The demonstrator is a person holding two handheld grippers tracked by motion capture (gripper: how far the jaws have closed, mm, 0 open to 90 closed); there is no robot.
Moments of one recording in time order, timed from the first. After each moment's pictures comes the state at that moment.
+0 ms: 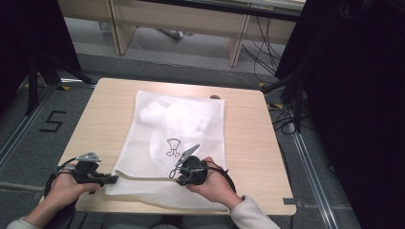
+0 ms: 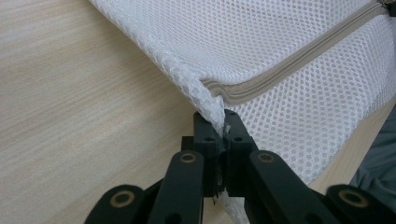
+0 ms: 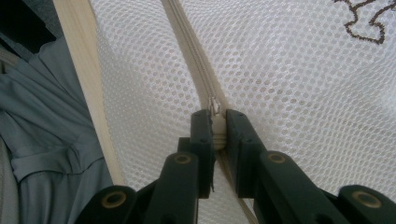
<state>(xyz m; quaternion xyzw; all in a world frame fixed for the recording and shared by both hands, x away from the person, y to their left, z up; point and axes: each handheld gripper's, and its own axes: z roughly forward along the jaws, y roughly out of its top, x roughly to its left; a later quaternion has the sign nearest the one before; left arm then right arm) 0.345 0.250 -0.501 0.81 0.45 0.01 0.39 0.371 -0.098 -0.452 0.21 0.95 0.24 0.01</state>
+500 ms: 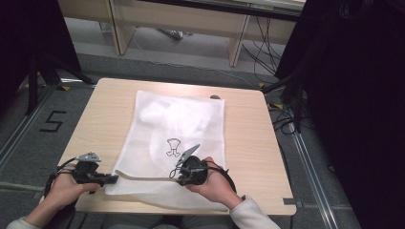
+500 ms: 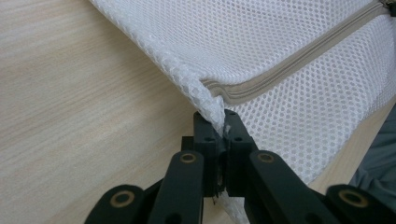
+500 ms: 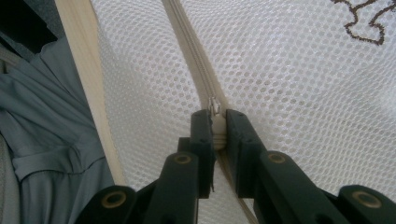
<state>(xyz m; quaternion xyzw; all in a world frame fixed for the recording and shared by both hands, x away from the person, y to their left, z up) 0.344 0.249 -0.503 0.80 0.45 0.02 0.40 0.371 -0.099 -0.451 0.21 0.95 0.24 0.01</state>
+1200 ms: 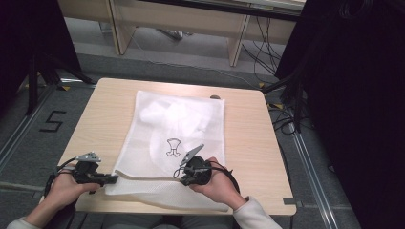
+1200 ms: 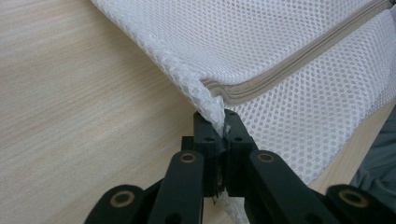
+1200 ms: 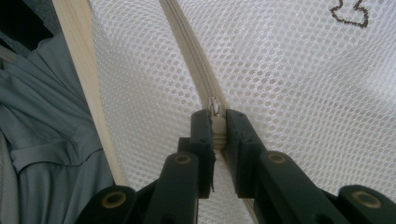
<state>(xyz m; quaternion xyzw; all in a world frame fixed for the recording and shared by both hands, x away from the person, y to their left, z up) 0.344 0.250 -0.503 0.80 0.45 0.02 0.39 0.370 -0.110 -0.449 0.22 0.95 0.24 0.01</state>
